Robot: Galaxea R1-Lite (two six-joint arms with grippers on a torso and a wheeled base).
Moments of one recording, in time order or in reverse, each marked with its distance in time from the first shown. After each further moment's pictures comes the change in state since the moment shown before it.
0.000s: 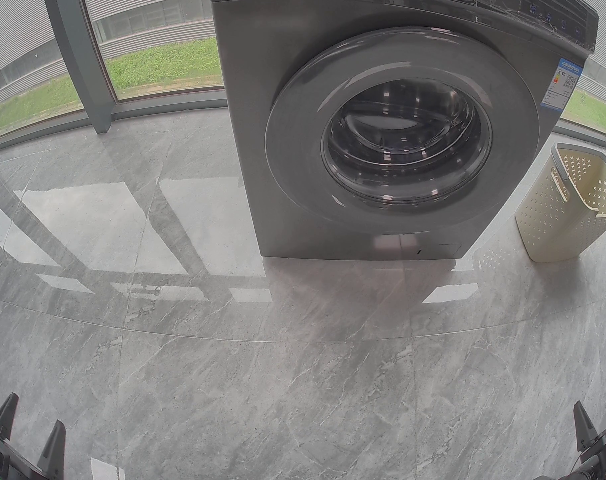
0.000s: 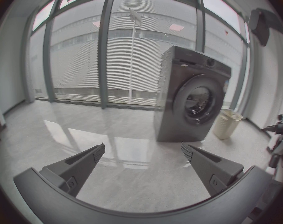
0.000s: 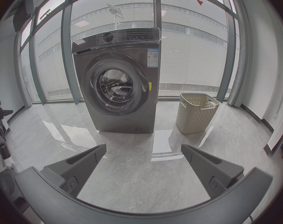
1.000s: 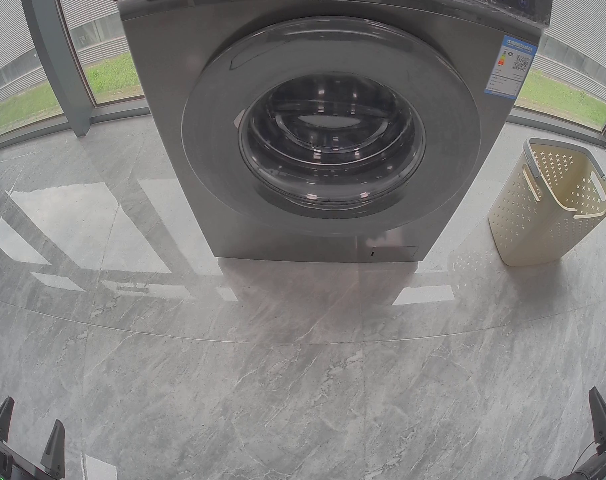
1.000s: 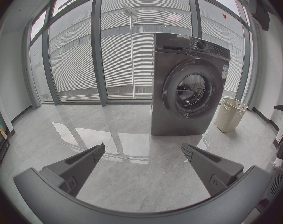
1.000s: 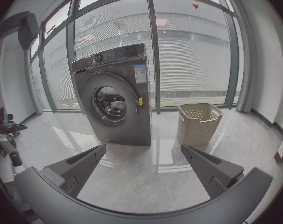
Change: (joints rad) left arm 0.000 -0.004 0.000 0.067 0.122 0.087; right arm 0.022 0.059 -0.088 -0.073 0.103 0.030
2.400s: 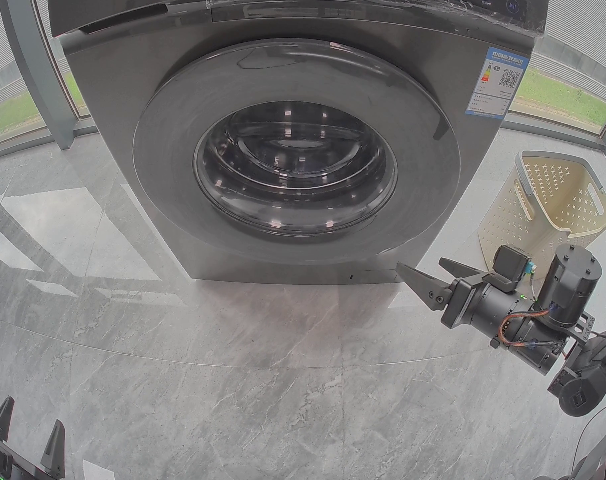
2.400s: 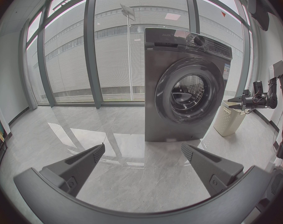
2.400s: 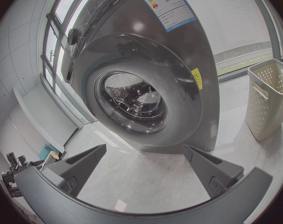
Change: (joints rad) left arm -0.003 0.002 0.000 -0.002 -0.003 0.003; right arm 0.541 1.646 -0.287 -1.285 -0.066 0.296
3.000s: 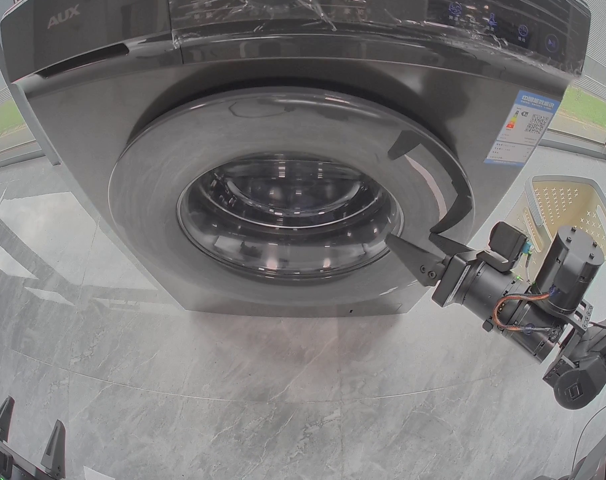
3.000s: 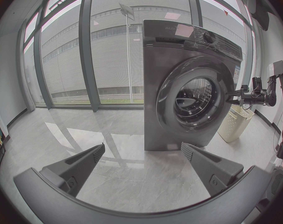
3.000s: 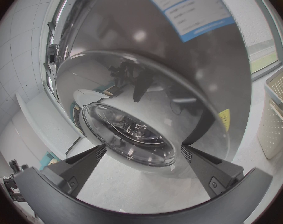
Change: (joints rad) left arm 0.001 0.001 0.000 0.000 0.000 0.000; right arm 0.013 0.002 -0.093 -0.023 -0.032 0.005
